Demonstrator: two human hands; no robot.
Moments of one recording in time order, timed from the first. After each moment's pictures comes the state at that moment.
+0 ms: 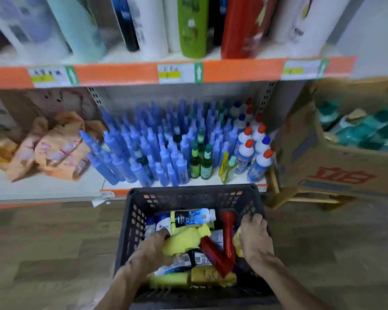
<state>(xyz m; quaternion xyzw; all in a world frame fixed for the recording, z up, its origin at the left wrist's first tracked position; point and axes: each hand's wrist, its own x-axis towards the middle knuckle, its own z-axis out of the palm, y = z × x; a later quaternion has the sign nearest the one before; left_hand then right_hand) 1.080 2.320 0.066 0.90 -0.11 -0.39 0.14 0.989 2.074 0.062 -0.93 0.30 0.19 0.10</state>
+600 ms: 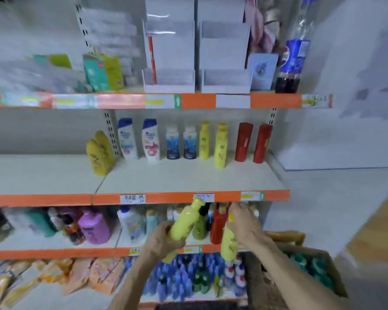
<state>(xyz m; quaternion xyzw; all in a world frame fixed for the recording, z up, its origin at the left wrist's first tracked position) 1.147 2.316 0.726 0.90 -0.15 -0.14 0.39 1.090 2.079 0.761 -0.98 0.19 -0.02 0.11</state>
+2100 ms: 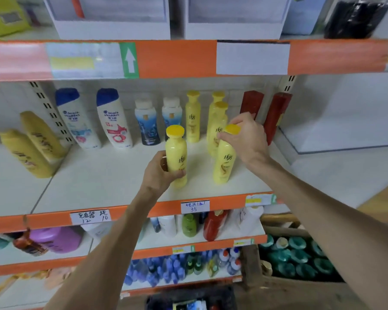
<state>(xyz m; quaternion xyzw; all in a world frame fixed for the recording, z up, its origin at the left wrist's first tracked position) 1.363 2.184 0.750 0.81 -0.12 -0.11 0.57 1.292 1.979 0.836 -0.89 0.23 -0.25 0.32</state>
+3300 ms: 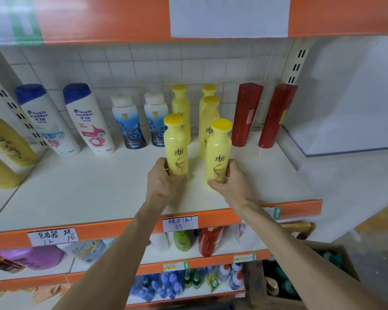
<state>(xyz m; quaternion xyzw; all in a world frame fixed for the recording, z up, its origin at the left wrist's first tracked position) 1.385 2.116 0.703 0.85 -0.08 -0.06 0.52 1.299 1.951 0.694 -0.85 0.22 -0.15 0.45</state>
